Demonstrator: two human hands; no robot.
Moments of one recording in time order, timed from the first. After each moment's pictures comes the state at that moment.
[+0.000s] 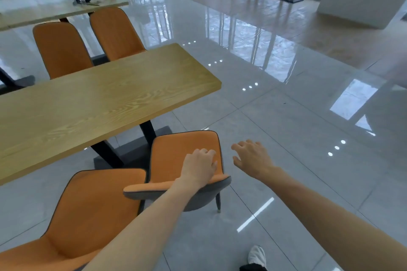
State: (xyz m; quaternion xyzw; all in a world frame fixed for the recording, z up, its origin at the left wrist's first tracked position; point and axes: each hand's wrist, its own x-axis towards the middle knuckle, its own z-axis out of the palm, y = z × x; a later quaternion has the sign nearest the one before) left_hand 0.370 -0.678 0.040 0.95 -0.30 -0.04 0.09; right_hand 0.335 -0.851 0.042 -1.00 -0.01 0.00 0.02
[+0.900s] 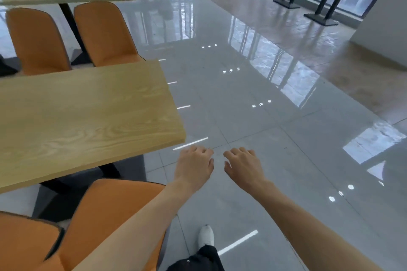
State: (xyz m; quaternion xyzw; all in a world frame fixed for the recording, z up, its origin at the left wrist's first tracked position) left_hand 0.655 -0.984 0.032 0.96 -0.22 0.06 0.15; right_hand 0.636 -1.143 0.033 -0.99 -0.09 -0.03 0.05
